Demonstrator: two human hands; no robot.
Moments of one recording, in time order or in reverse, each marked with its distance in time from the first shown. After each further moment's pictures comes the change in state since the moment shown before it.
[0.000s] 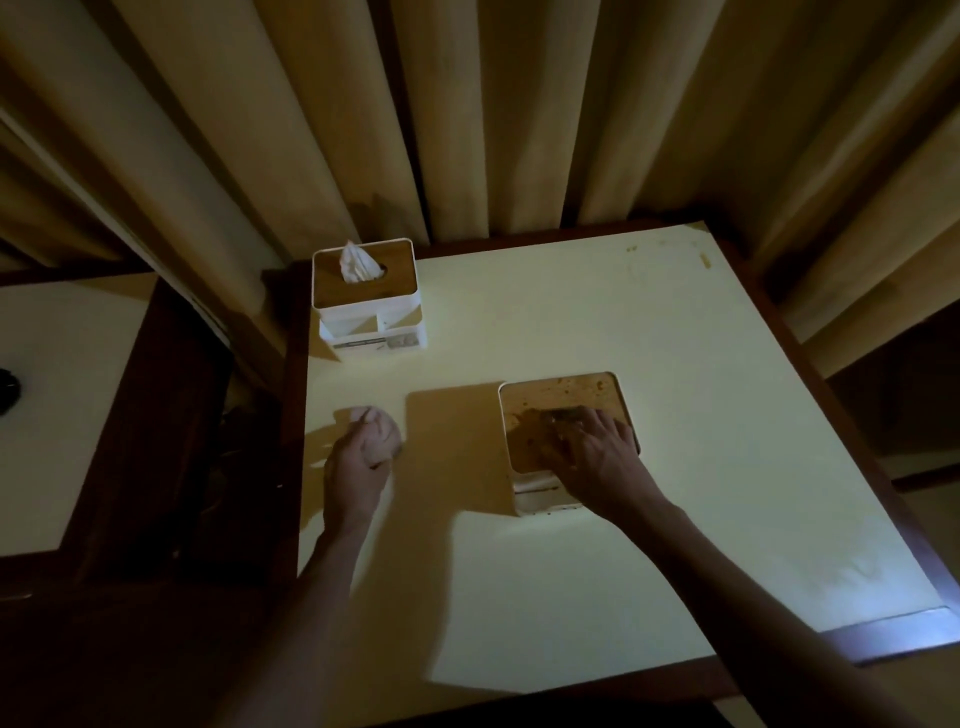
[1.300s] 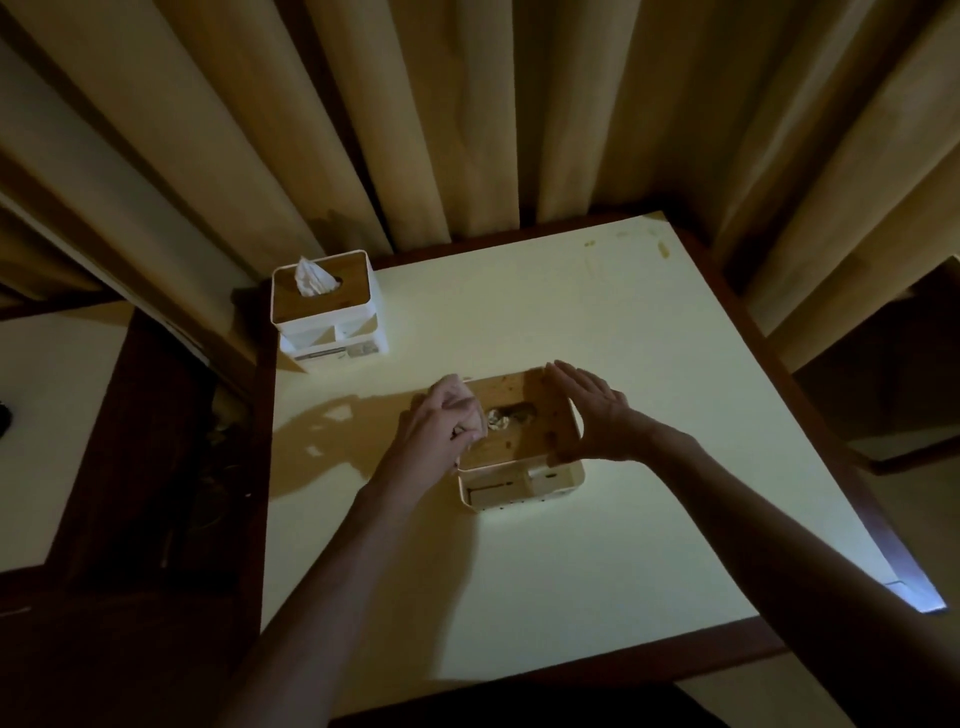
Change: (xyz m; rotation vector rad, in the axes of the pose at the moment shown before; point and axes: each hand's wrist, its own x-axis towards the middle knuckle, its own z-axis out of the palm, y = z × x) left_hand -0.049 0.161 0.017 0.253 -0.386 0.497; right_hand 0.024 0.084 -0.049 0.145 -0.382 -0.033
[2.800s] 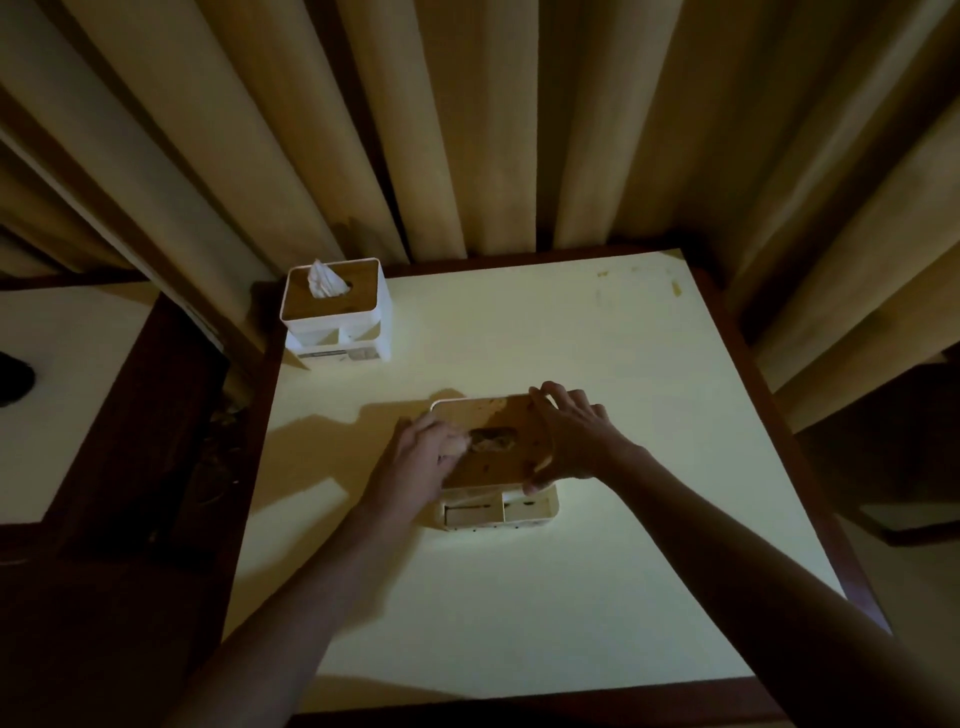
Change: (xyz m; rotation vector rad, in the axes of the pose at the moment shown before) left_hand -0.006 -0.002 0.027 -0.004 0.153 -0.020; right_hand 0.010 -0.012 -0.021 -0.280 -0.019 -0.038
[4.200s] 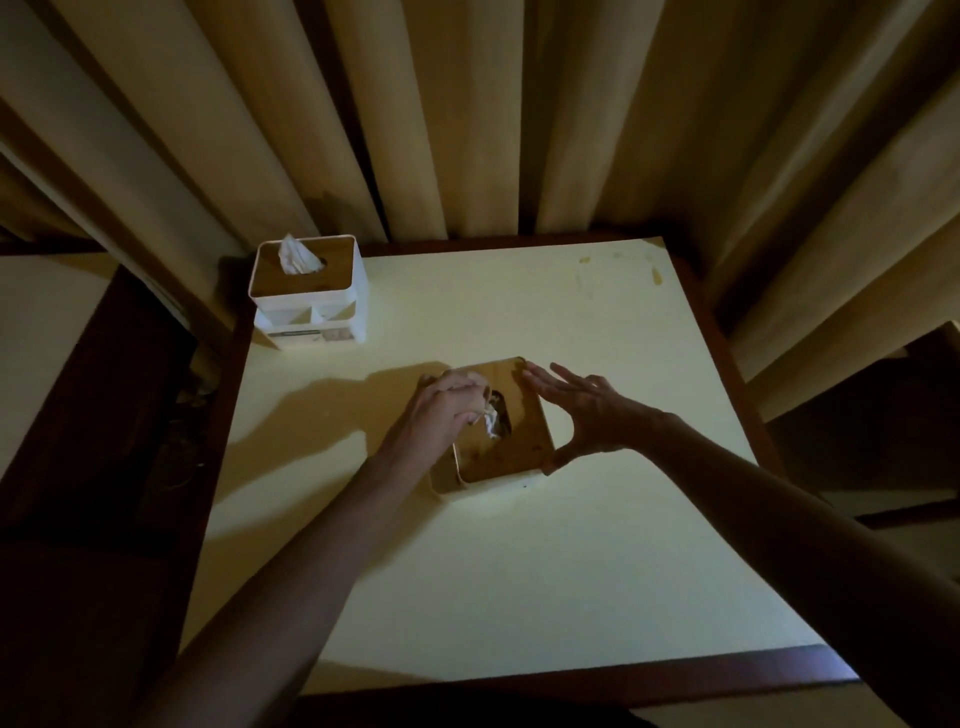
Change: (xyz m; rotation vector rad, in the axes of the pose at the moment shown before) left_hand 0.043 0.036 0.021 -0.019 0.110 0.223; right_hand 0.002 0.066 -0.007 -0.056 -0.135 -0.210
